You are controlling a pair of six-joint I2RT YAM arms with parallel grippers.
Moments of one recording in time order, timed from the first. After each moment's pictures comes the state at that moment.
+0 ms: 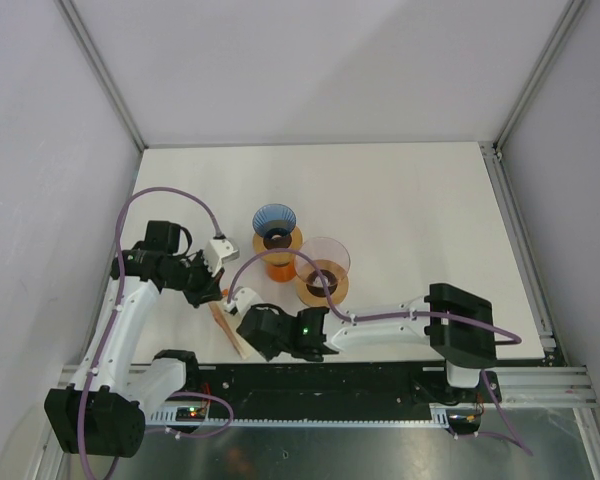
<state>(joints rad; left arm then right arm) -0.06 0.98 0.88 -1.13 0.58 0.78 1.44 1.79 1.24 -0.30 0.28 0.39</state>
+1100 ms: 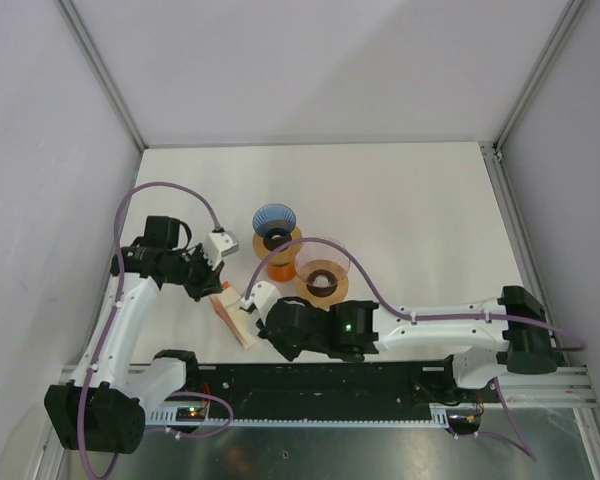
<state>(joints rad) -0.06 0.99 0.90 -1.08 0.58 0.76 1.48 1.52 1.23 -0.46 0.24 0.36</state>
